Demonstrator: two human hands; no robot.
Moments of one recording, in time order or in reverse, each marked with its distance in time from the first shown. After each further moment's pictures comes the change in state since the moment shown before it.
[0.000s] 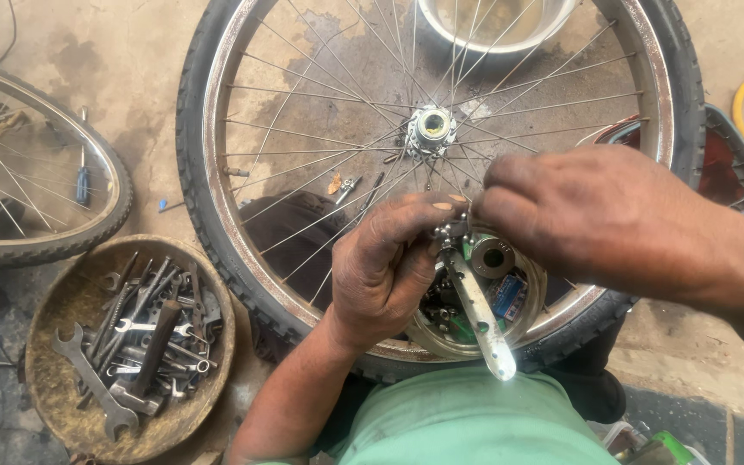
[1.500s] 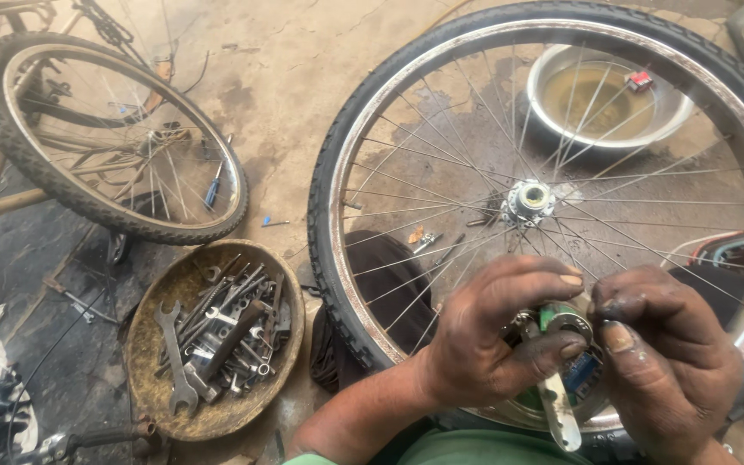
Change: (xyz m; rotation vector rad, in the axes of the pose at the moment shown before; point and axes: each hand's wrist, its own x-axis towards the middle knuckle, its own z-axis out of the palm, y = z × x) left_hand 0.003 0.039 0.013 0.105 -0.004 0.102; right_hand -0.018 -0.081 0.094 1.695 1.182 0.036
